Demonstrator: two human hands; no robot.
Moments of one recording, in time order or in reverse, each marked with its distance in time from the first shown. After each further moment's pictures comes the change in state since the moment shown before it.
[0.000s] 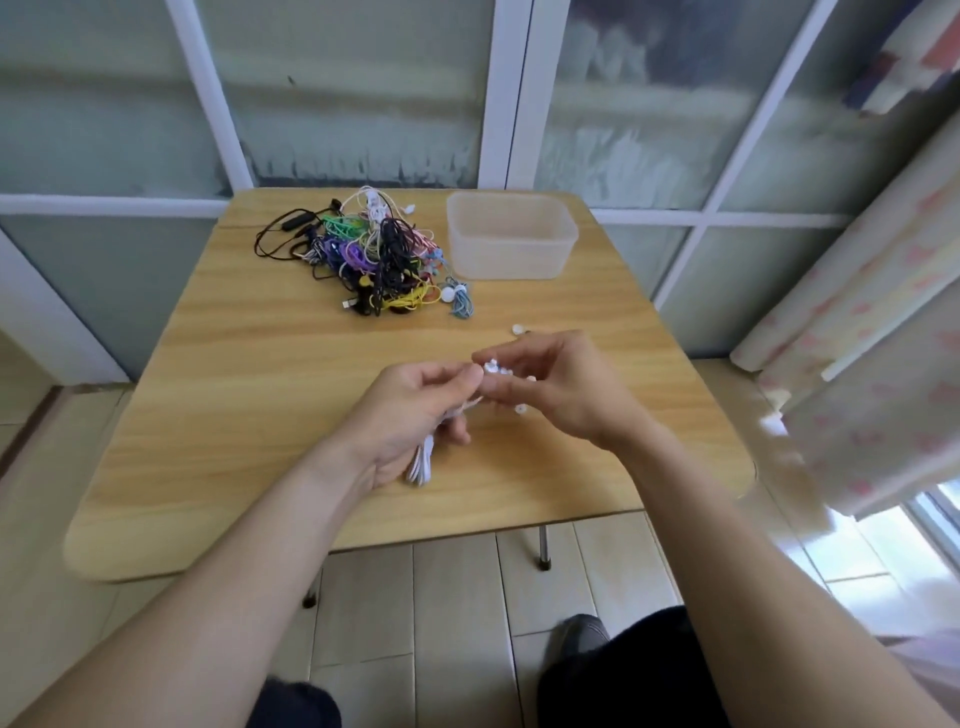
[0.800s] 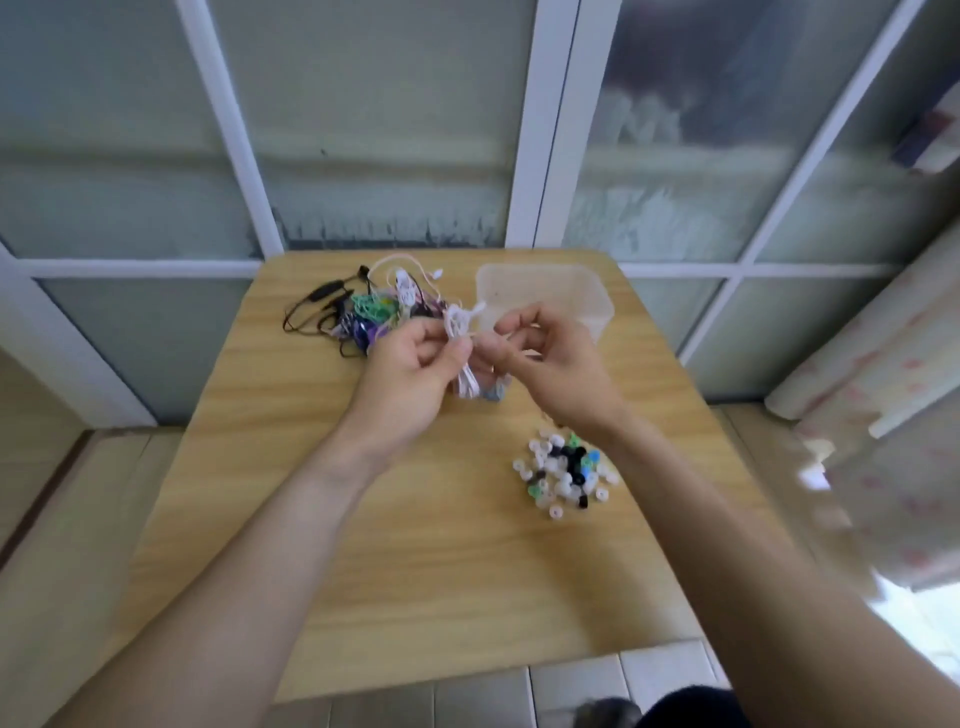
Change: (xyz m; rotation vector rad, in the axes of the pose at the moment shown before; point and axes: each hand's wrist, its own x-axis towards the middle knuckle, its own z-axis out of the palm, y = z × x) left_hand 0.063 0.079 -0.032 0.087 0.219 0.292; right_hand 0.101 -0.043 0.001 0.184 0.159 -0.102
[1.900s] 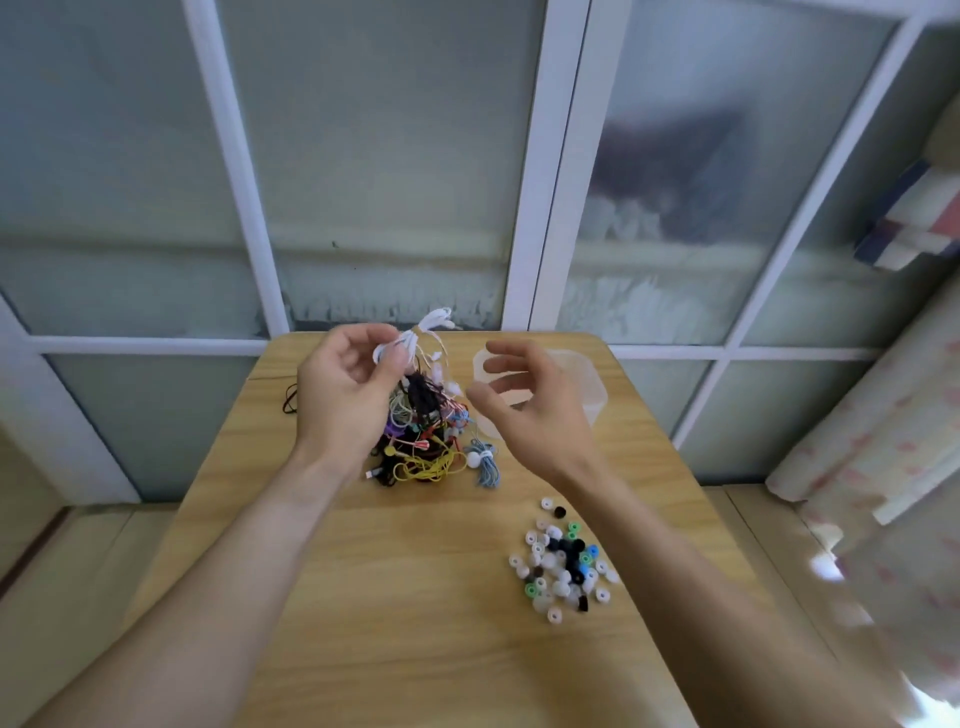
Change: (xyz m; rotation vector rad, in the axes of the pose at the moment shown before) left_hand 0.045 0.023 -0.032 0.036 0.350 0.336; right_hand 0.032 -0.012 0.004 -0.245 0.126 -0.132
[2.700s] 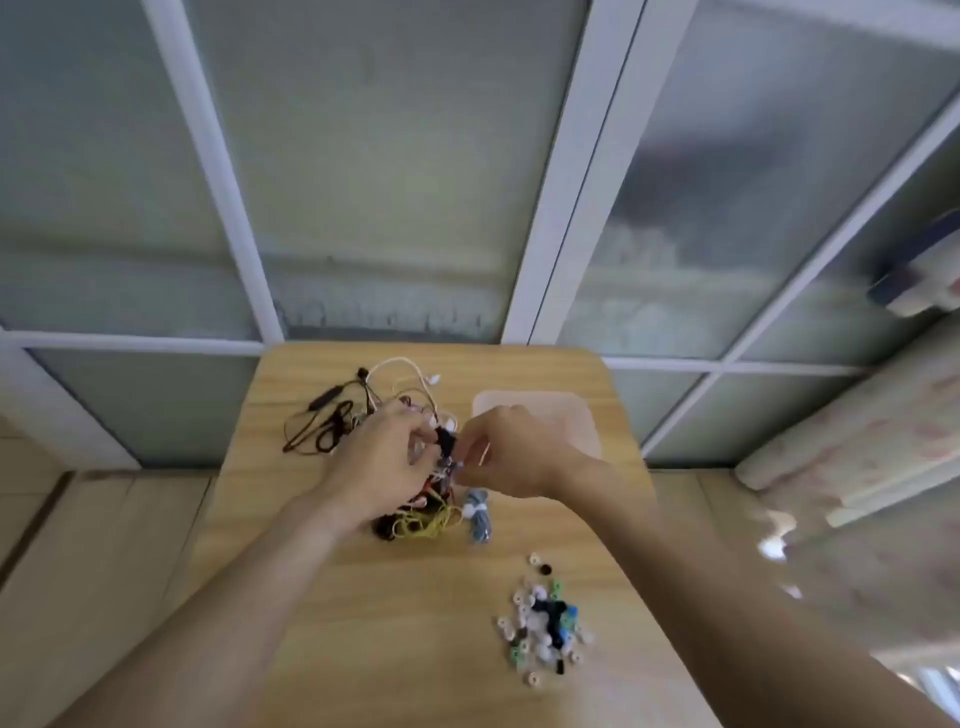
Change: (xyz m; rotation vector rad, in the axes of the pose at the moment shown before) left_hand 0.065 0.002 0.007 0.827 -0.625 -0.117; right_hand 0.095 -0.052 -0.011 -0.642 -0.686 0.104
